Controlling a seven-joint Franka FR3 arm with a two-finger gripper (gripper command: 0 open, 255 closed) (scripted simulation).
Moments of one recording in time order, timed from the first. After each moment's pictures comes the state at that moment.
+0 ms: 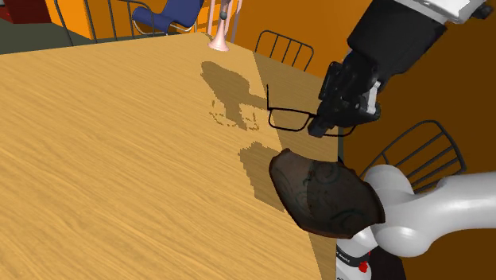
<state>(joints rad) 0.39 -0.80 0.34 -2.08 0.15 1.42 -0.07</state>
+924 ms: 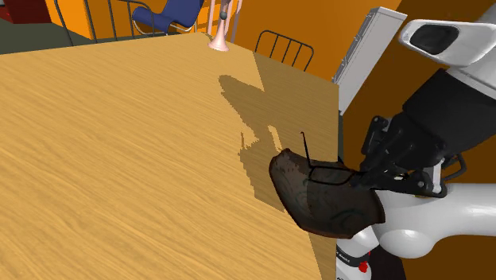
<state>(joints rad) 0.47 -1.02 0.39 -2.26 0.26 1.35 0.02</state>
